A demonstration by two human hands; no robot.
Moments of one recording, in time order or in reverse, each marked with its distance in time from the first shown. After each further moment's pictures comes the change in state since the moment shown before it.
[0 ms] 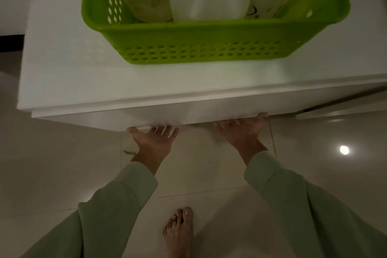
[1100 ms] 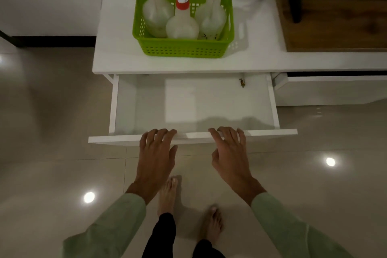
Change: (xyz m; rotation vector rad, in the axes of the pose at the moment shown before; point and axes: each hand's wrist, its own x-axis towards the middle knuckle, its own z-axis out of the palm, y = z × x) left_hand -0.306 -0.081 -0.053 2.268 -0.047 1.143; right_hand -0.315 -0.021 -0.080 -2.471 -0.169 -1.121
